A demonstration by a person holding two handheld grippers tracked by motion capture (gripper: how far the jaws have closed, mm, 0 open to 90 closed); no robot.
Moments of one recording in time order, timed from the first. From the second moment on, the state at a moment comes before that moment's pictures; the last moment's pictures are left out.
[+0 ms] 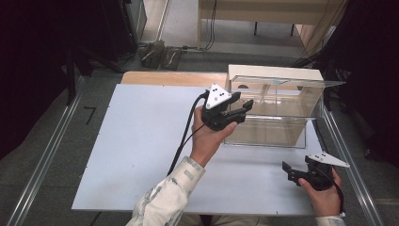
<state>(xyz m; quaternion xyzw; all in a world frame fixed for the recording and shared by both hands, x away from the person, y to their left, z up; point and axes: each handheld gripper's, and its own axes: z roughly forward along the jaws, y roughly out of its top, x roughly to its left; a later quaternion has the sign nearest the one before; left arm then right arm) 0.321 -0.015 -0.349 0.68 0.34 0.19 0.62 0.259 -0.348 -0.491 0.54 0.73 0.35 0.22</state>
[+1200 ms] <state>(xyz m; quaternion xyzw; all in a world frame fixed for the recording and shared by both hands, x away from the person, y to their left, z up) 0.291 0.016 -0.365 0.67 0.36 0.20 0.62 0.260 -0.347 -0.492 0.54 0.73 0.35 0.23</state>
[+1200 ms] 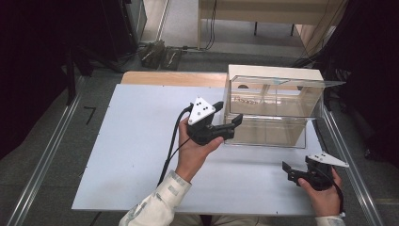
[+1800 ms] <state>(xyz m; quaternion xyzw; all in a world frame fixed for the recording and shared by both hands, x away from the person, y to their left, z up) 0.272 0.071 -0.381 0.65 0.39 0.23 0.61 0.258 -0.347 -0.492 0.55 0.73 0.35 0.23</state>
